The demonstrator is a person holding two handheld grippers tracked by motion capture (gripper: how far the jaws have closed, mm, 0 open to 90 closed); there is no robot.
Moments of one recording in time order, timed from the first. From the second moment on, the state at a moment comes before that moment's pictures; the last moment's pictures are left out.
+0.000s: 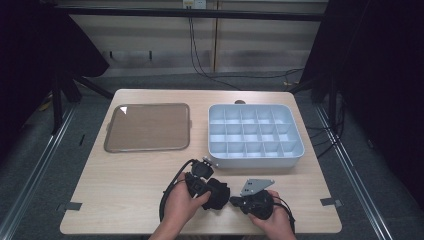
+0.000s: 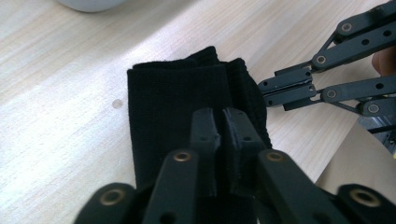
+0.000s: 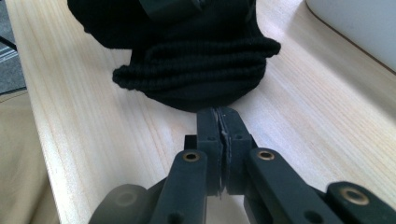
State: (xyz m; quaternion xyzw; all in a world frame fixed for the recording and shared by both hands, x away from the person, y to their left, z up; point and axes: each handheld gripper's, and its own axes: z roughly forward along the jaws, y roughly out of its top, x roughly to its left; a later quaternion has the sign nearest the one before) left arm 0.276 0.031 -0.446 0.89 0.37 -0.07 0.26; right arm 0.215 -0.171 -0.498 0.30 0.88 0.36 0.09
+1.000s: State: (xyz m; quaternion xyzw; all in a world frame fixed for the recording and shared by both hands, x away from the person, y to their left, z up) left arm 0.270 -0.002 -0.459 0.89 0.35 -0.08 0.27; right arm 0.216 -0.174 -0.497 0.31 0.88 0.35 0.10
